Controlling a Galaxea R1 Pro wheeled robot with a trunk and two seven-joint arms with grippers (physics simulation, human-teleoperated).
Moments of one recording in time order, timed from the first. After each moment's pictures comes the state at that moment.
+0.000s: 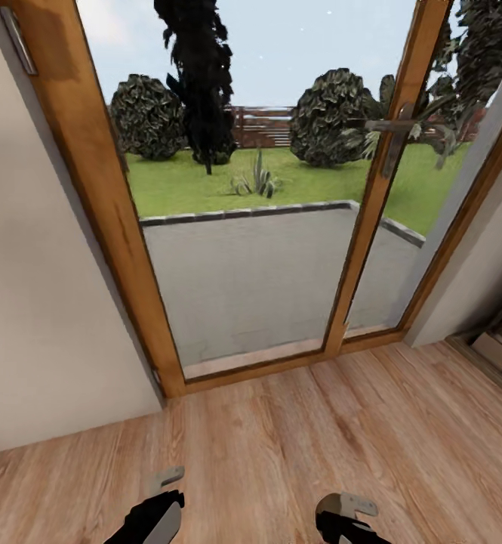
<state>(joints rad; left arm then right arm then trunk) -0.42 -0.05 -0.37 -0.53 0.65 0.23 0.64 -0.54 0.04 0.99 -0.08 -1.20 -0.05 -0.20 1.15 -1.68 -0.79</state>
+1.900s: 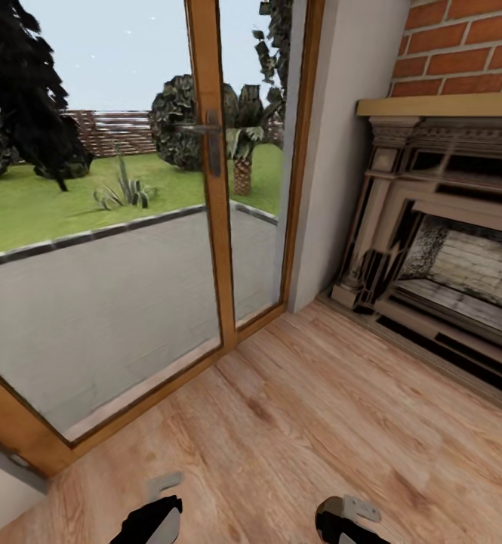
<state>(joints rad) -0.42 -0.05 -0.38 -0.49 0.65 0.21 0.64 -0.54 0.04 0.99 -0.08 -1.30 -0.04 -0.20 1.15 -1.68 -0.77</state>
